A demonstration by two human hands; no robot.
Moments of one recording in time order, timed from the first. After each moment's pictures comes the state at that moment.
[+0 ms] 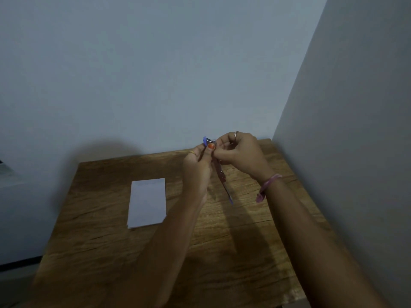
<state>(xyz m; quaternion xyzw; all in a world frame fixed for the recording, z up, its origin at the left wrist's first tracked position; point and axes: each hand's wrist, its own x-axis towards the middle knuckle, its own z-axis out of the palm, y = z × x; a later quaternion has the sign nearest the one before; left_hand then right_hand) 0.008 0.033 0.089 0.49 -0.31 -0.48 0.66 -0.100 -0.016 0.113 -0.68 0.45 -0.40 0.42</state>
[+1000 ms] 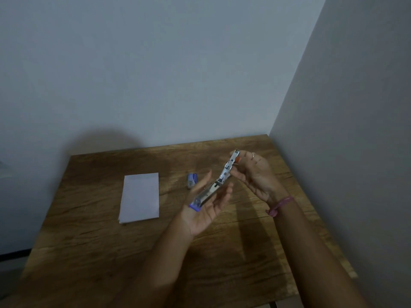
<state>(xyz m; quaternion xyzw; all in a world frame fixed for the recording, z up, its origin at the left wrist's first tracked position) 0.005 0.075 0.037 0.25 -0.05 -0.82 0.51 -0.150 -0.010 0.057 -0.42 0.31 -0.44 0.73</state>
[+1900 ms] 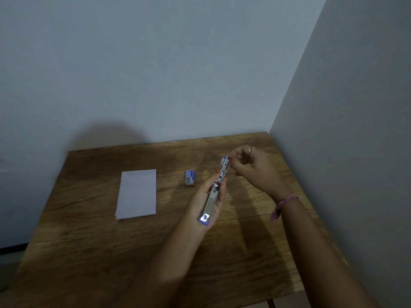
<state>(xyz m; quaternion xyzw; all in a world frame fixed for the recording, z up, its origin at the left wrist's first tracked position) -0.021 0.067 0.036 0.27 0.05 -0.78 0.56 -0.160 -0.010 0.064 -0.71 0.46 -0.37 0.38</state>
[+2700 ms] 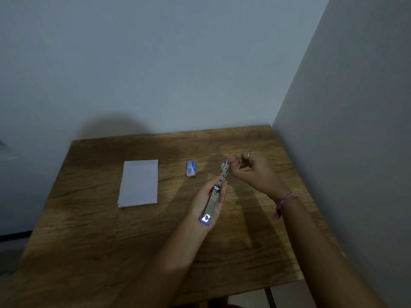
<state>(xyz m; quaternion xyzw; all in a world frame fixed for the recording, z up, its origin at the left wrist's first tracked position) -0.029 0.082 0.019 0.31 0.07 -0.76 0.57 -0.168 0.006 0.051 -0.74 0.44 -0.30 0.41</state>
